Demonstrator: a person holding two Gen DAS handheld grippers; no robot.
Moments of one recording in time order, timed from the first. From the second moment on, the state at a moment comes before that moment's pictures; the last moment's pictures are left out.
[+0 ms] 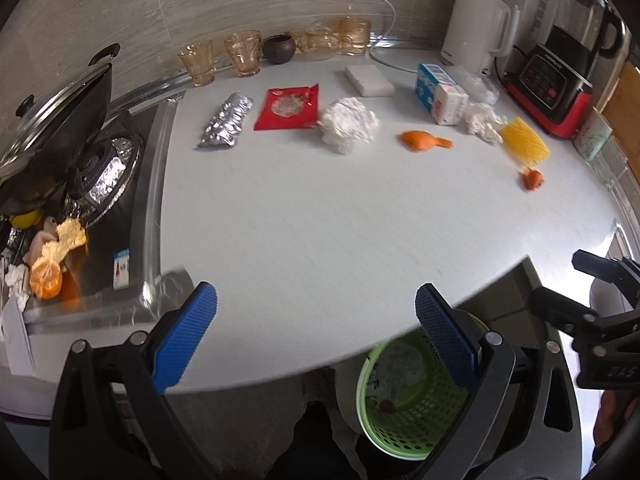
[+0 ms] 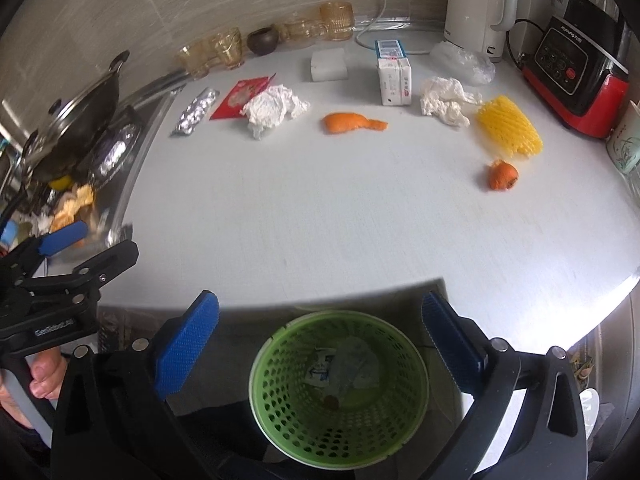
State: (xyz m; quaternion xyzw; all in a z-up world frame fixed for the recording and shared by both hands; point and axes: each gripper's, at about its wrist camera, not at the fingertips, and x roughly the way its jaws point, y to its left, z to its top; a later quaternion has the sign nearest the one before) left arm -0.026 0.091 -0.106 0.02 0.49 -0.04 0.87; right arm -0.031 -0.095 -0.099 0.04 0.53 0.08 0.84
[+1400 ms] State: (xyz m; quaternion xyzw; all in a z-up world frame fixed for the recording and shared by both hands) left arm 0.277 0.205 -0.204 0.01 0.52 -0.07 0.85; right arm 0.185 -0.001 -0.133 0.03 0.54 0.04 0.84
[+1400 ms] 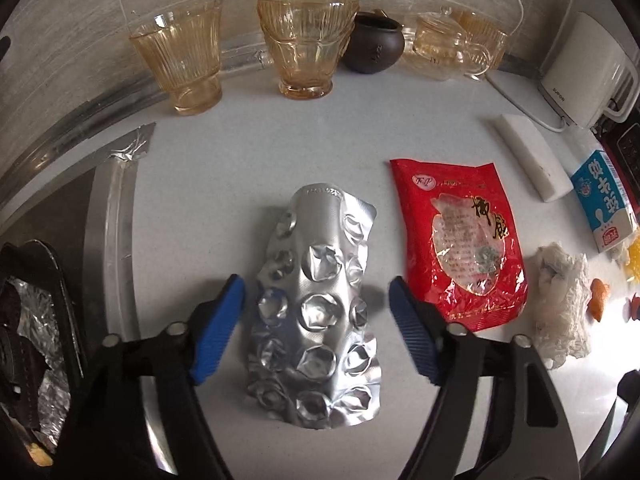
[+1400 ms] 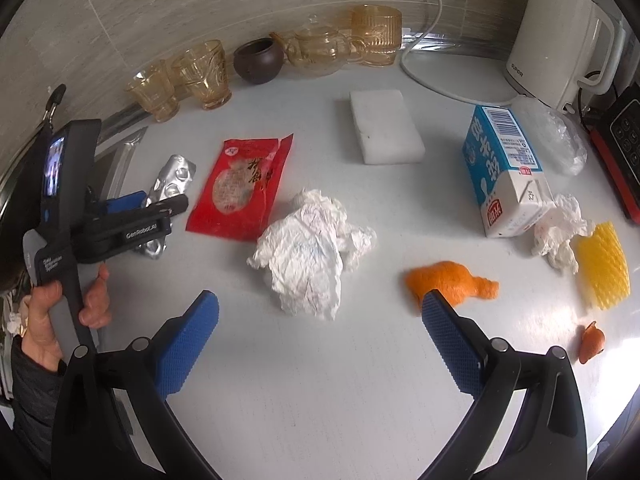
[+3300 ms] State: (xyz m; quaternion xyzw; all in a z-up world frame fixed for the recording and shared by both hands) left arm -0.017 0.059 -0.105 0.01 0.50 -0.16 0.85; right arm -0.051 -0.101 -0.096 0.02 0.53 0.06 0.85
